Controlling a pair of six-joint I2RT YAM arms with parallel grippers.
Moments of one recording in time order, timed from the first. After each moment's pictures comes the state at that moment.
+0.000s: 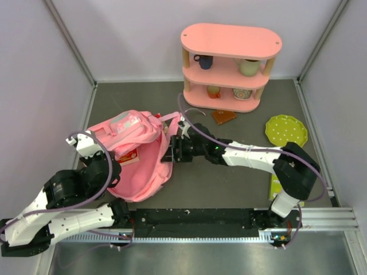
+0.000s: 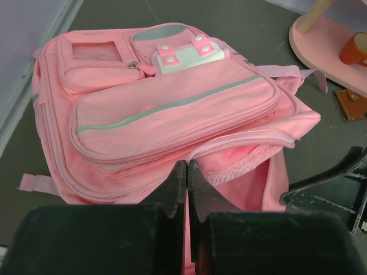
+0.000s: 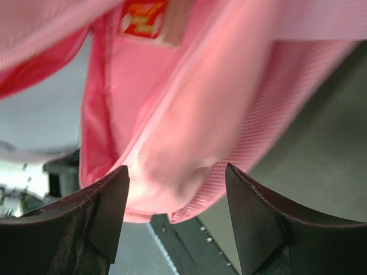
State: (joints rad) left arm -1.08 0.59 1.12 -1.33 -1.07 -0.98; right arm 0.96 1.69 1.06 0.12 -0.34 0.86
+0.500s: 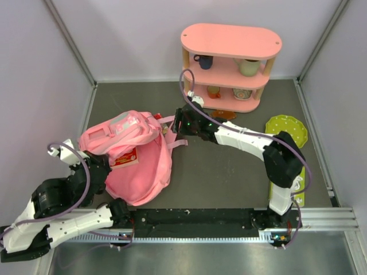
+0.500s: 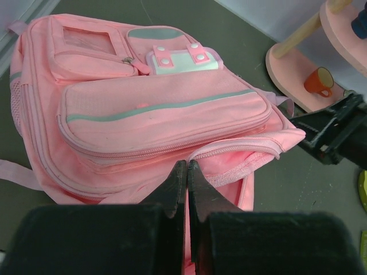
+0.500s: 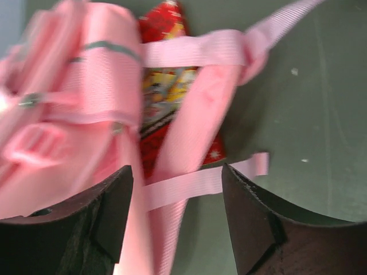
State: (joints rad) left arm -1.08 0.46 1.09 -1.36 -1.08 -1.16; right arm 0.84 1.80 1.39 -0.18 0.14 0.75
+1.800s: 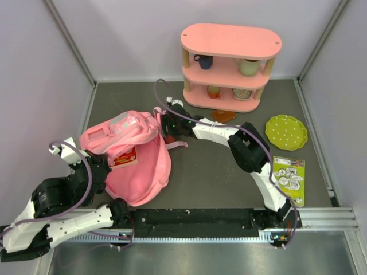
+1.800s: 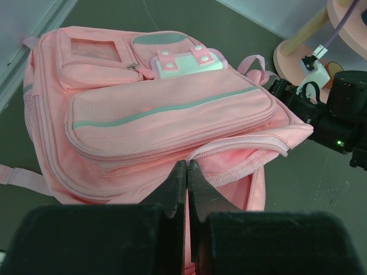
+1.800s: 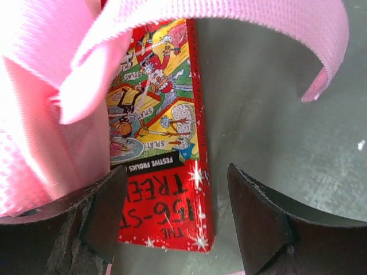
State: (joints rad) left arm -1.08 0.46 1.10 -1.37 -1.09 -1.09; right arm 0.84 2.22 1.70 -0.21 0.08 0.56
